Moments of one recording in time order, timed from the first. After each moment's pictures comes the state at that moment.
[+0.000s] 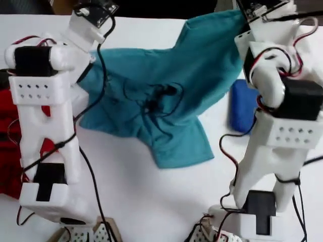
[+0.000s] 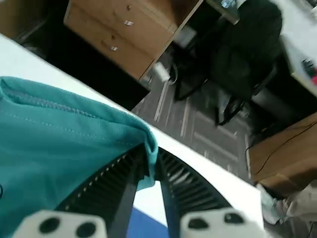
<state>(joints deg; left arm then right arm) -6.7 4.1 -44.6 101.3 -33.8 0.2 -8.6 -44.6 81.1 36.0</state>
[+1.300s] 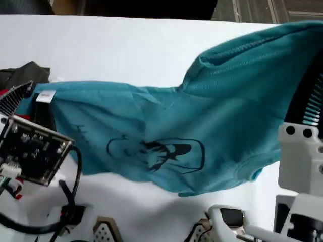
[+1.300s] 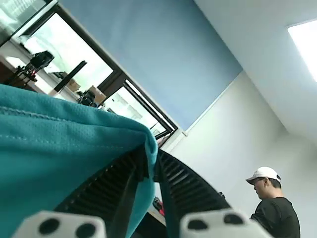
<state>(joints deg) -7.4 -45.4 -30.8 101.3 -33.8 0.2 -39.3 -49.8 73.1 47.6</state>
